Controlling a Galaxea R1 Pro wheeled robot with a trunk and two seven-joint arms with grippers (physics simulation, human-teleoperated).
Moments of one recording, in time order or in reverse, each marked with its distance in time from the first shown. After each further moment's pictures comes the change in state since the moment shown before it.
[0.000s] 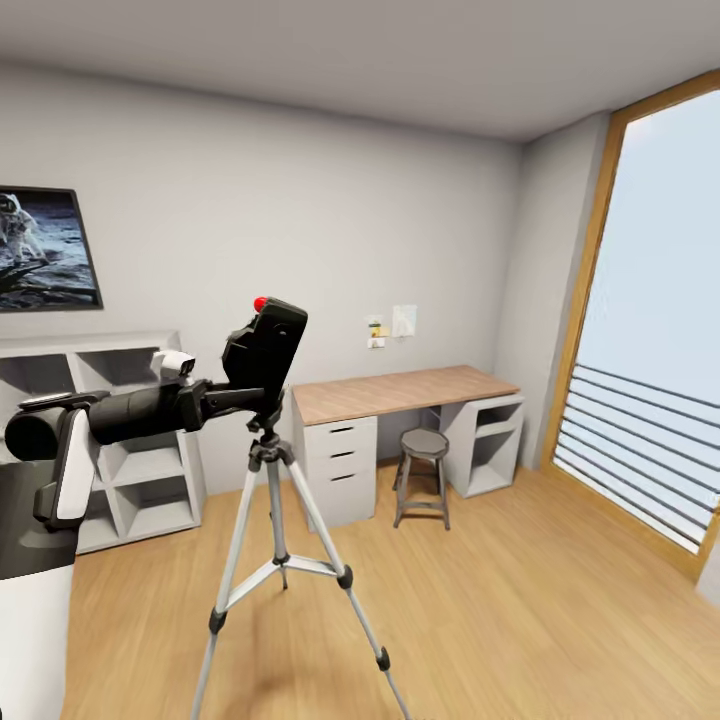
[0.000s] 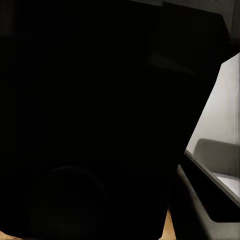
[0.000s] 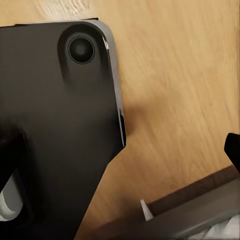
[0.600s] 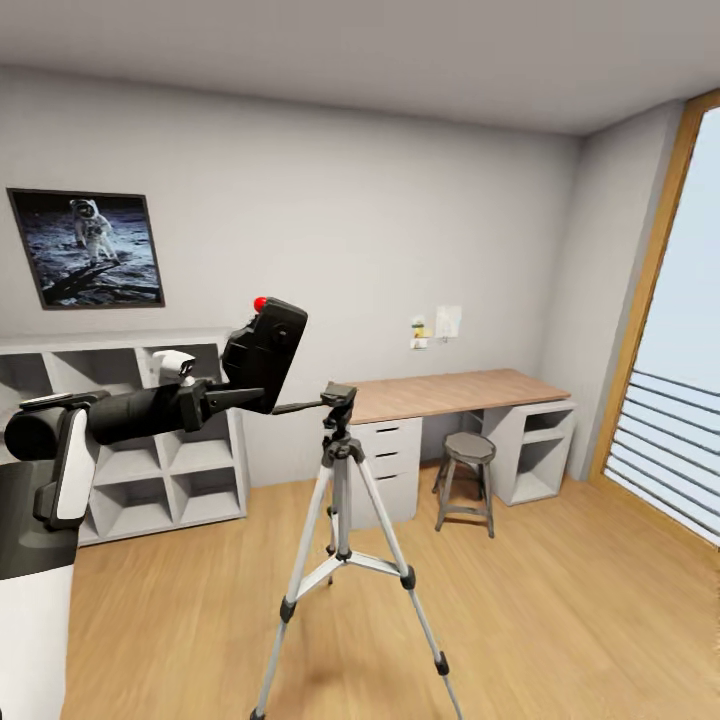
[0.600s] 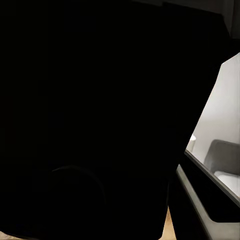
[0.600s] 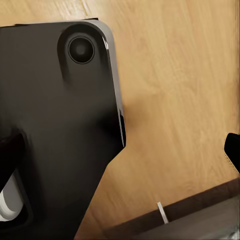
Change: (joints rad) left arm 0.000 0.000 0.000 0.000 0.000 0.000 0.000; right arm 0.000 0.000 0.000 0.001 0.000 0.000 0.000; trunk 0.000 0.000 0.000
